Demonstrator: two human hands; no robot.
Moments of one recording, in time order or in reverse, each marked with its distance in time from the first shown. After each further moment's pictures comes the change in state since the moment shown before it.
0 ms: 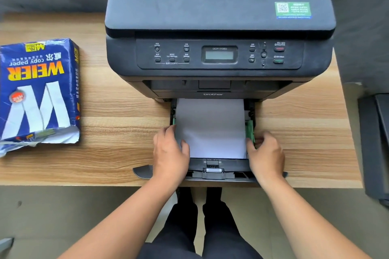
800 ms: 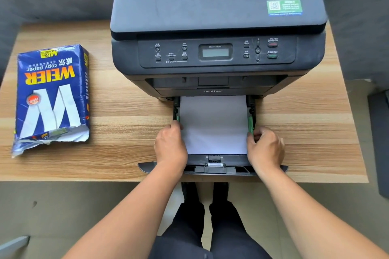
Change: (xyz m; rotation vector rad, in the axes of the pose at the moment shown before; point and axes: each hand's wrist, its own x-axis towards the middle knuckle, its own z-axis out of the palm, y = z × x) left_hand 0.012 0.008 -0.001 0.347 0.014 -0.014; right_hand -0.003 -0.008 -0.002 -0.011 0.027 0.028
